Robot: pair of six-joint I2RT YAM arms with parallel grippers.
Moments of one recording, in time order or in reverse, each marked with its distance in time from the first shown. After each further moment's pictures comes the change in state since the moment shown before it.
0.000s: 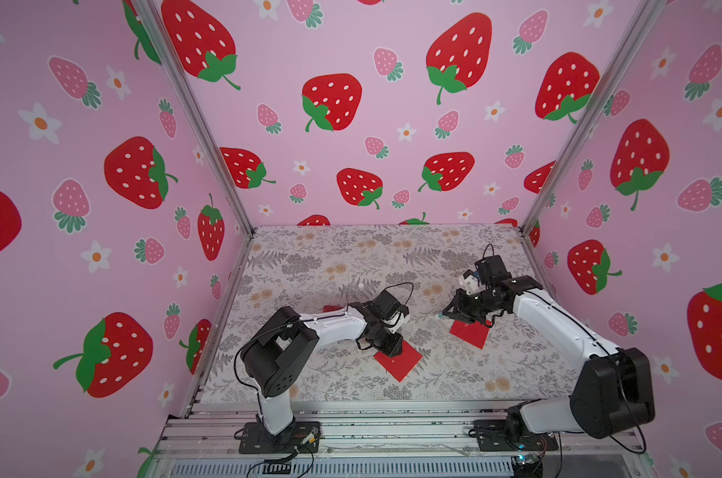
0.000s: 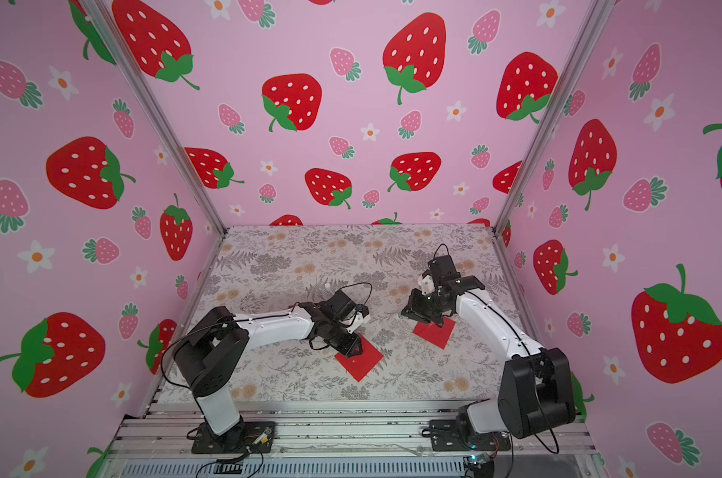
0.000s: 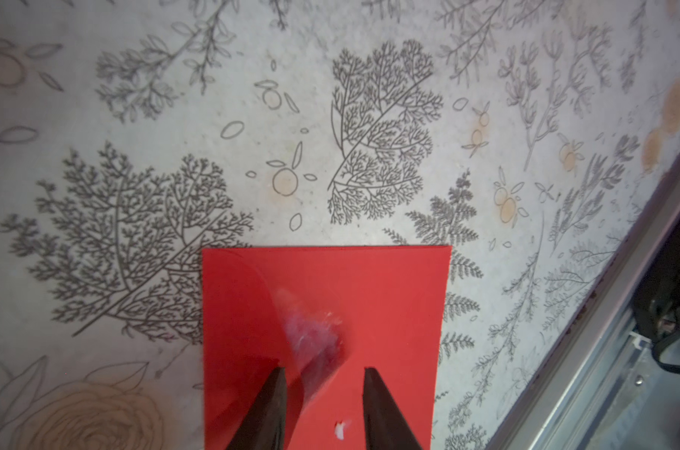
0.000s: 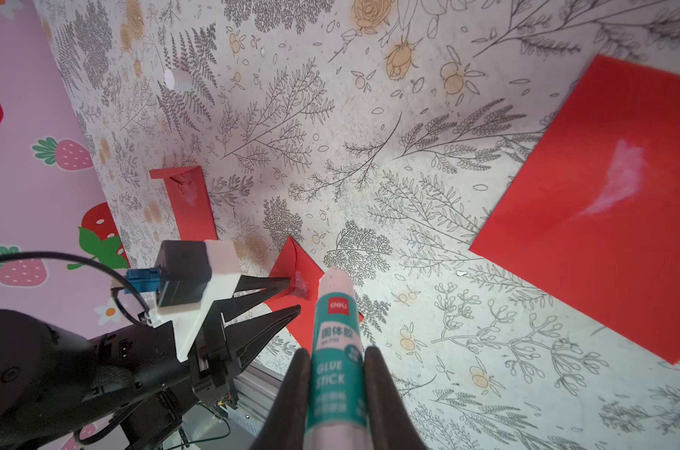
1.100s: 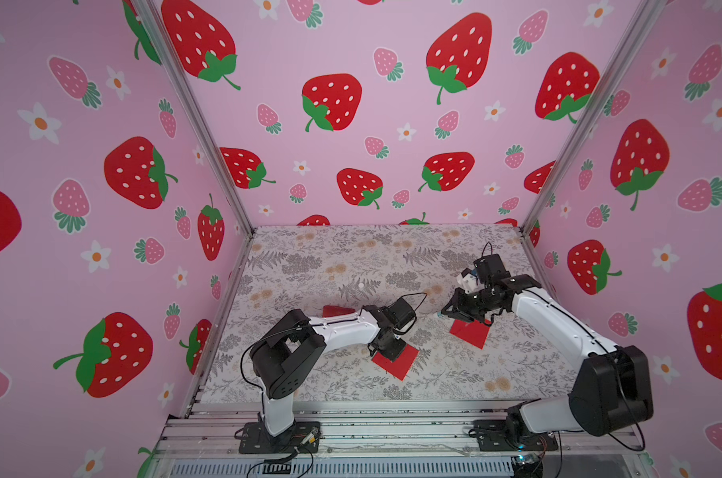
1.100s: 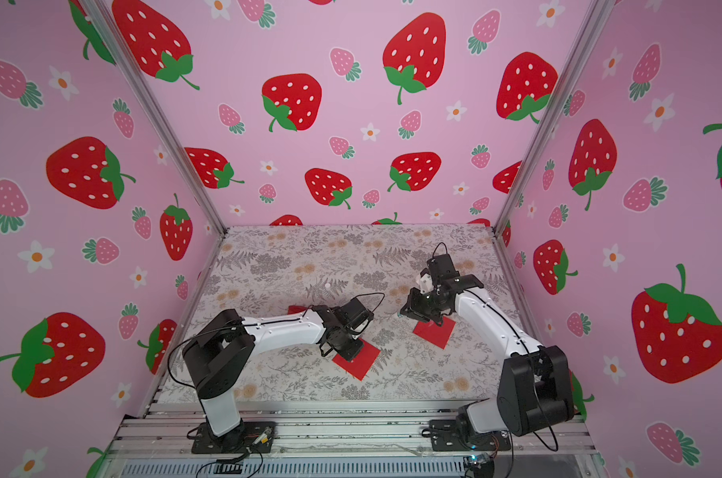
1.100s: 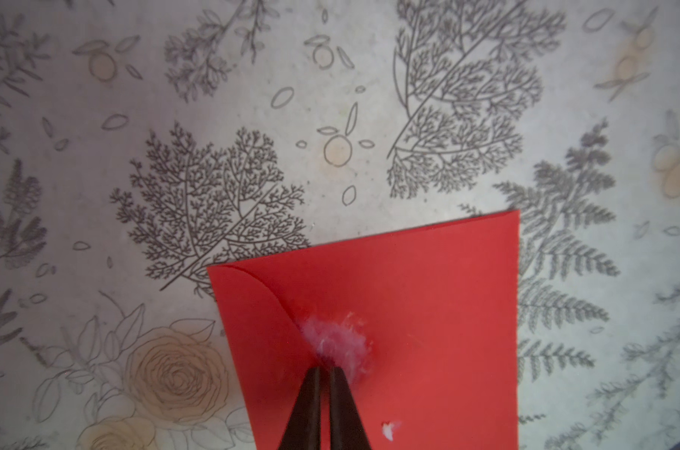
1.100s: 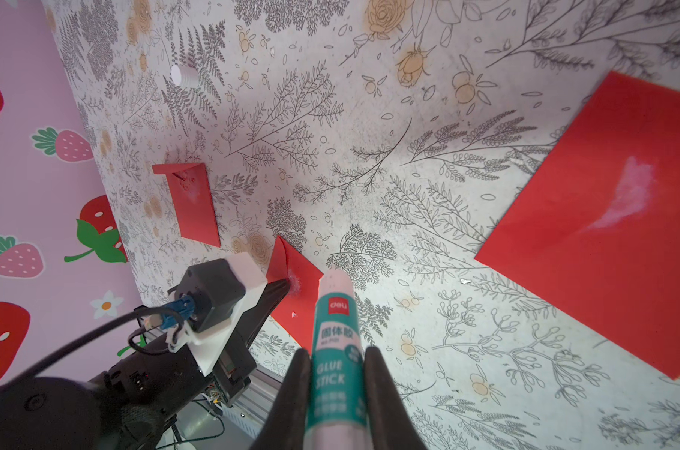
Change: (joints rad) left arm -0.135 0.031 0.084 -0.161 -0.357 0.019; right arm 0.004 0.009 0.013 0.005 -0.004 -0.031
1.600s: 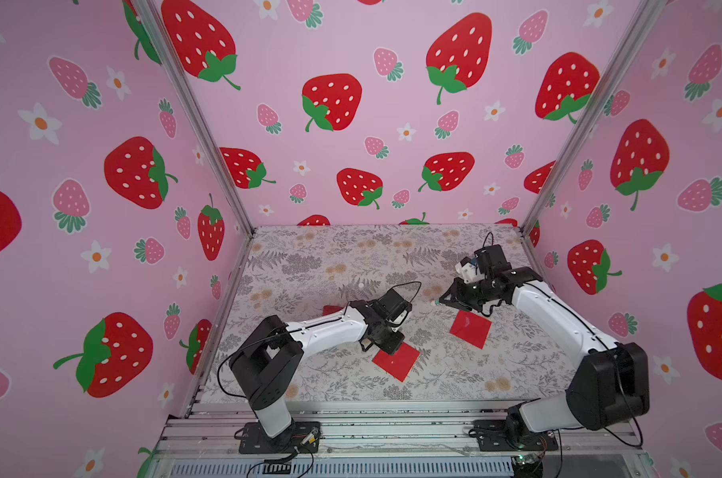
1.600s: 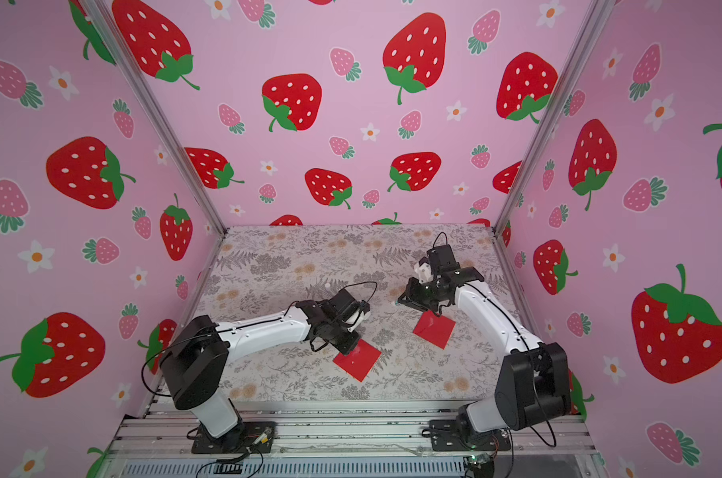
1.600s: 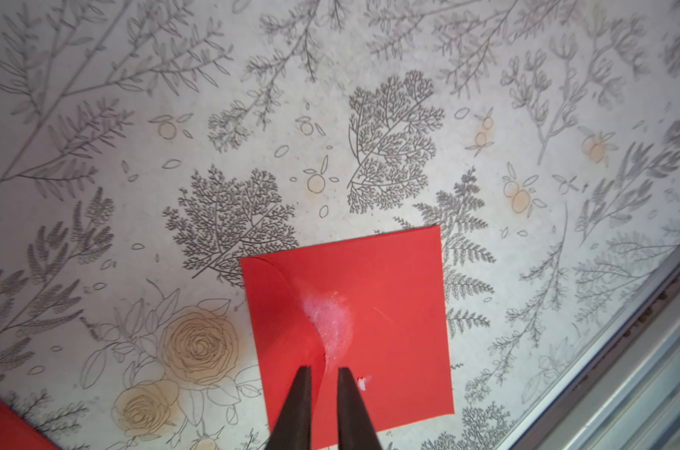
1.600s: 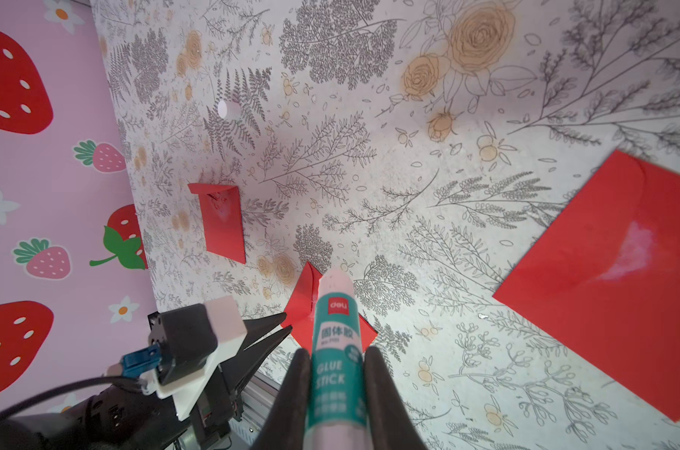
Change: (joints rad) left arm 0.068 -0.131 -0.014 0.003 0.117 0.021; right arm -0.002 0.050 0.110 0.016 -0.012 -0.008
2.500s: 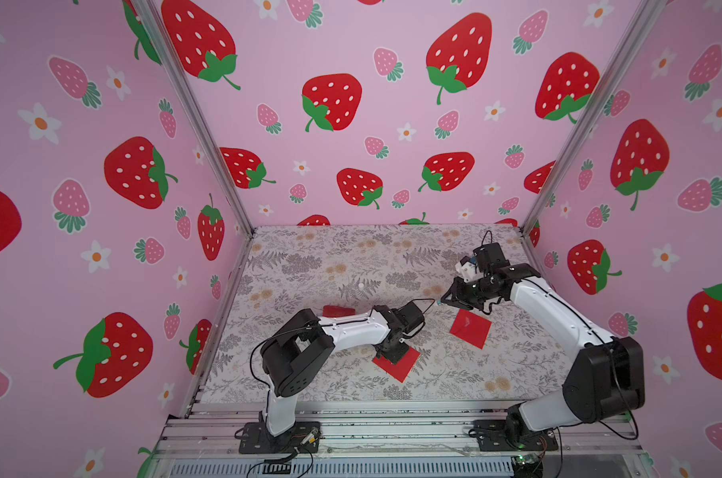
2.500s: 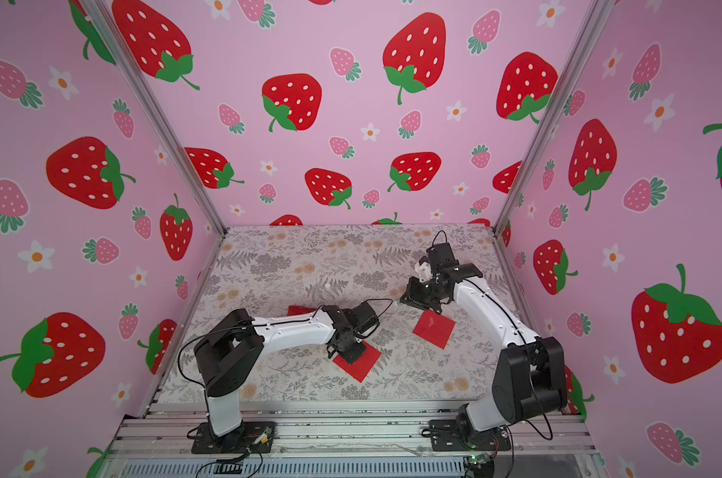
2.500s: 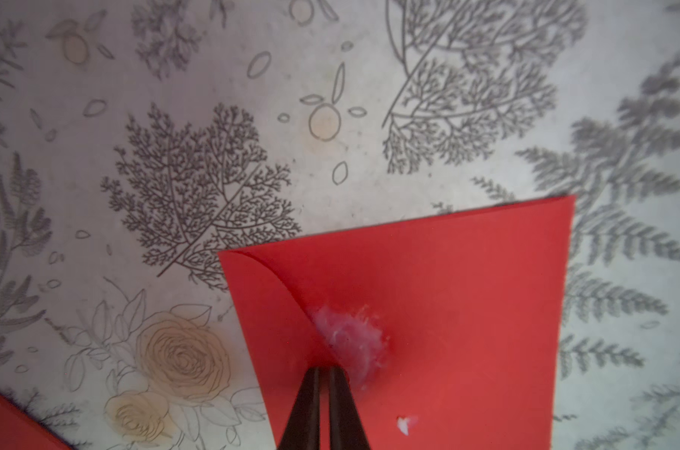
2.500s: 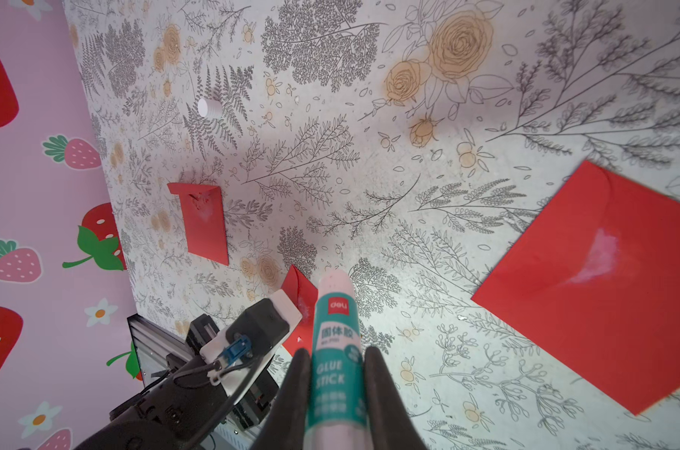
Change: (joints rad) left arm -0.126 0.219 0.129 -0.166 -0.231 0.003; right arm -0.017 0.008 0.015 -0.043 0.042 -0.044
